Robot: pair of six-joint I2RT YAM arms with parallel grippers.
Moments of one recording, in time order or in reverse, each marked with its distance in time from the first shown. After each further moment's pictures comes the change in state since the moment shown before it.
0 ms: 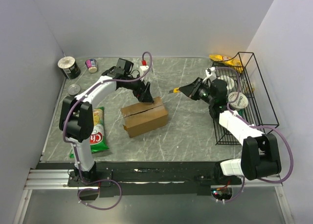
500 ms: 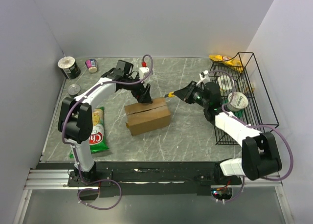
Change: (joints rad) left arm -0.011 -0.013 -0.049 0.056 -0.108 0.038; right arm 0.082 -0.010 -0.040 -0.010 0.084 0.036
